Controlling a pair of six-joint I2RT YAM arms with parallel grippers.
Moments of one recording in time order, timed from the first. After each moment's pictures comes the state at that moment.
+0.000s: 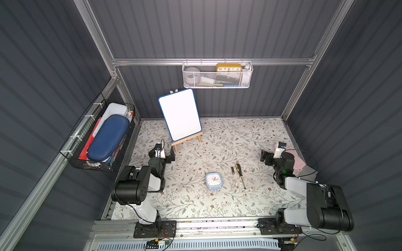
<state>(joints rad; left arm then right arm) -0.07 1.70 0.35 1.31 0.02 0.07 -0.13 1.45 0.35 0.70 -0.12 0.14</state>
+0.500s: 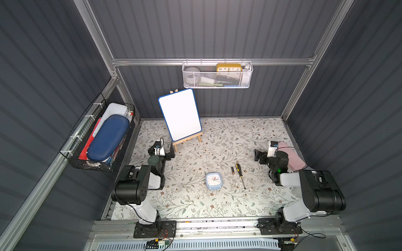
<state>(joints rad) -0.07 1.70 0.36 1.32 0.02 0.07 -0.06 1.55 0.38 0.79 -0.15 0.10</state>
